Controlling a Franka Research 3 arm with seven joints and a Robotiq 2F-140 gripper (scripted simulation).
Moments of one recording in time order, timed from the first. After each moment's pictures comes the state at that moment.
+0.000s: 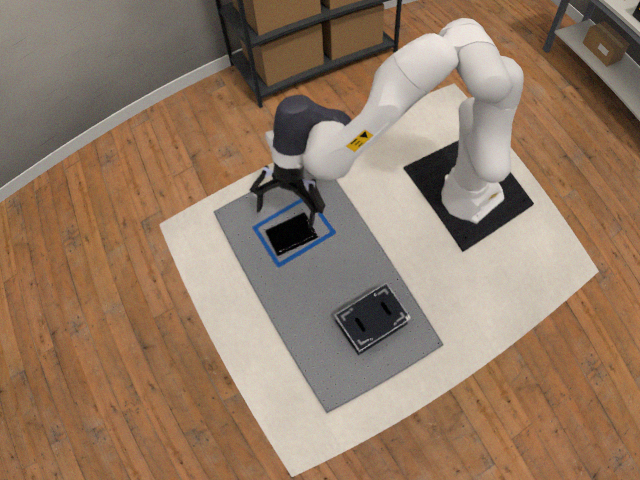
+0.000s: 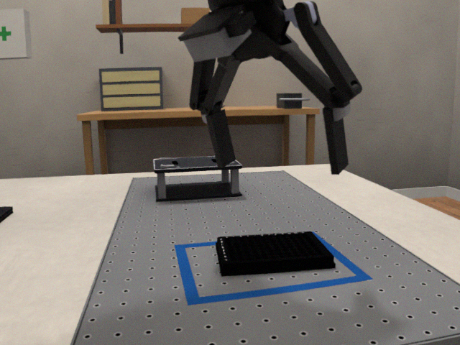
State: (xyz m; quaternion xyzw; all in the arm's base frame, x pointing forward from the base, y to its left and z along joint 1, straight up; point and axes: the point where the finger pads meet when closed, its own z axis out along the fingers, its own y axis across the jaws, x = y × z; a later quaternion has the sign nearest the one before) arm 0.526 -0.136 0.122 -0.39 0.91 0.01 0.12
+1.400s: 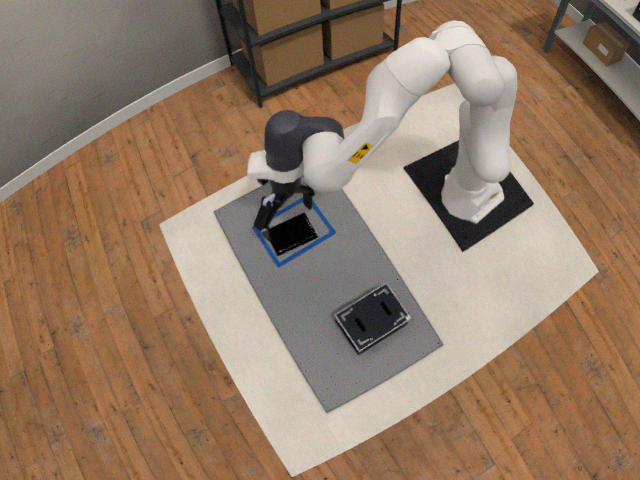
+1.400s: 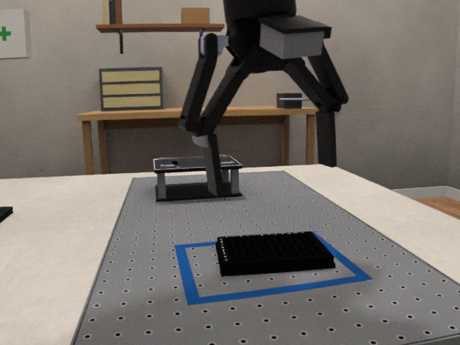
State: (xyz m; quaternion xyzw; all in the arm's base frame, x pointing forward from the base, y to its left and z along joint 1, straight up) arm 0.527 -0.127 0.107 -0.81 0.59 -0.02 0.06
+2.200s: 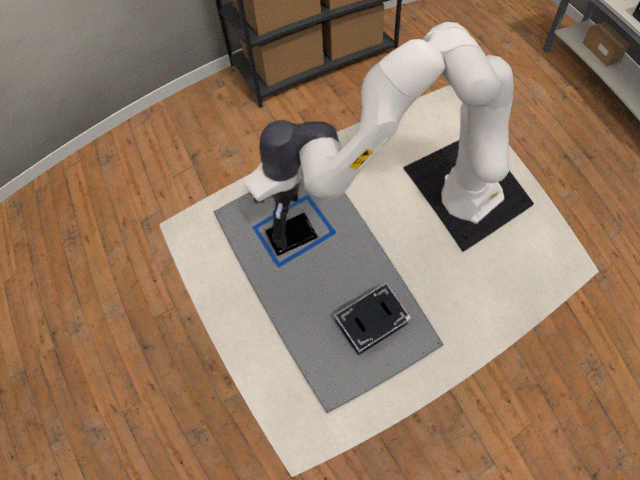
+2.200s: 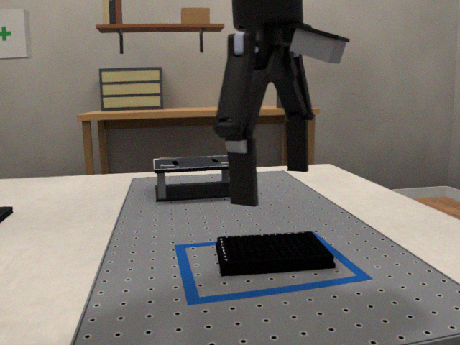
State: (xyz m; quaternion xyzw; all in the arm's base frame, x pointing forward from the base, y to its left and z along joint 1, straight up) arm 0.526 -0.127 0.099 -0.95 0.31 -0.02 0.01
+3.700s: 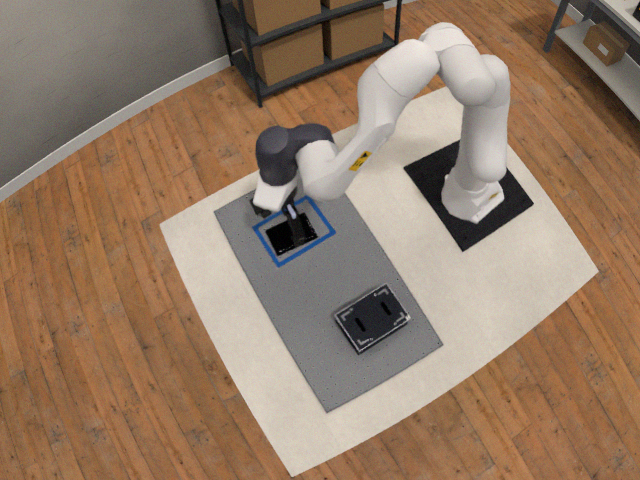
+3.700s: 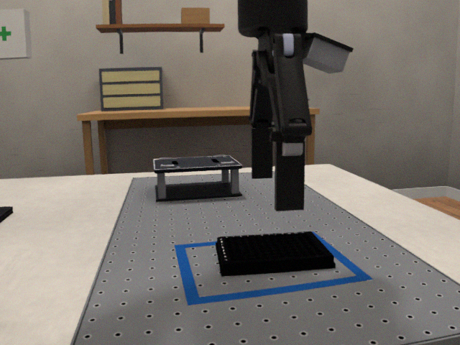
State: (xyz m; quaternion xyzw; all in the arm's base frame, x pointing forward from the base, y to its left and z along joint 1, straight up) arm 0.524 -0.131 0.093 -1.00 0.01 0.00 -0.01
